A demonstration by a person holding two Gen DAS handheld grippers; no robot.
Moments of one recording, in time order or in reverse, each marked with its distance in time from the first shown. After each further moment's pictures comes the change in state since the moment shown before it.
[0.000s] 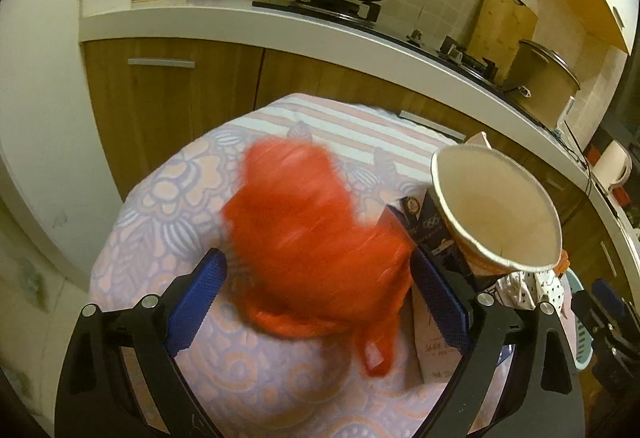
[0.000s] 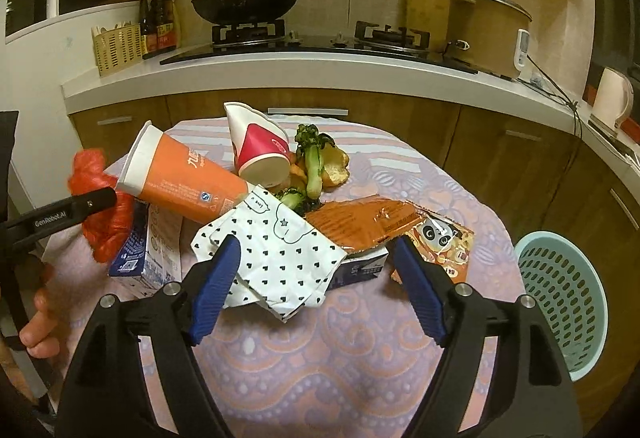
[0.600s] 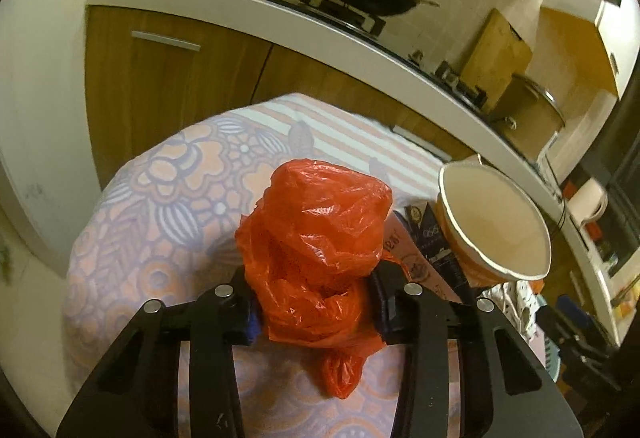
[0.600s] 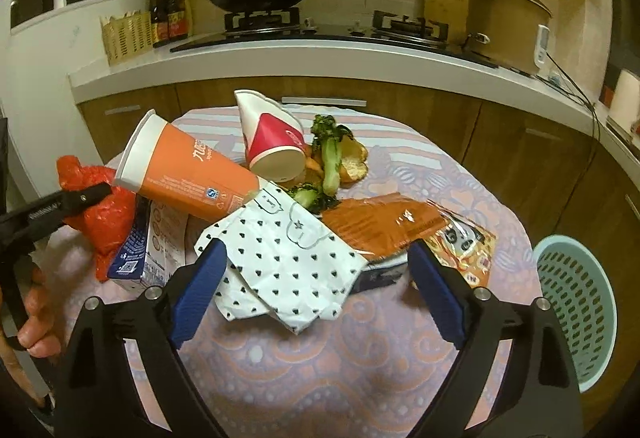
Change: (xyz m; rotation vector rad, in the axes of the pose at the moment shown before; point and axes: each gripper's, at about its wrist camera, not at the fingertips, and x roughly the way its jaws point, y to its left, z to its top) left arm 0.001 0.027 -0.011 -0.131 -0.039 -0.122; right arm 0.022 0.009 0.005 -0.037 0.049 0.067
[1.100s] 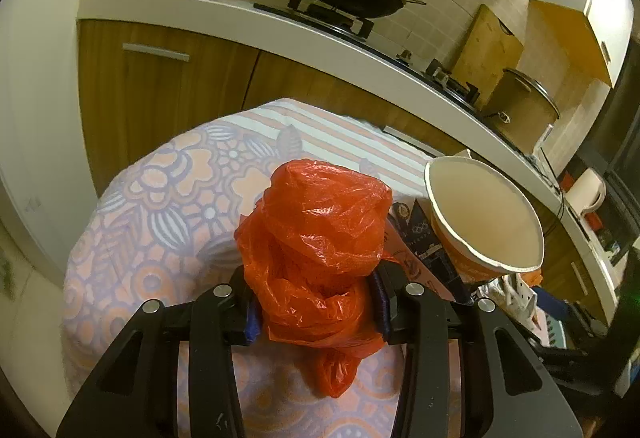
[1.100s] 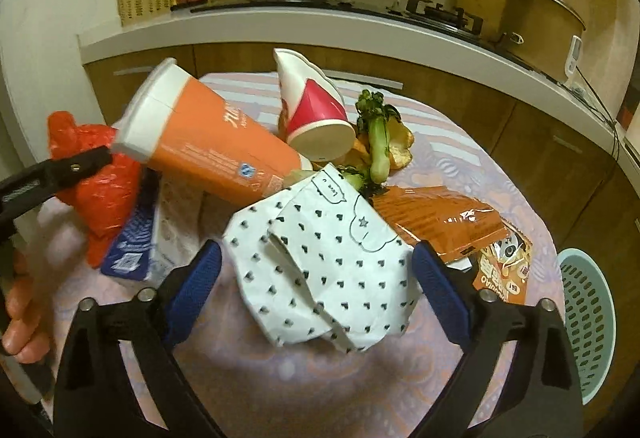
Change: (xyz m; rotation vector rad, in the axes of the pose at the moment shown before) left arm -0.002 -0.009 -0.002 0.047 -0.012 -0.008; right arm 0.036 0.033 -0.003 -0.080 0.080 -0.028
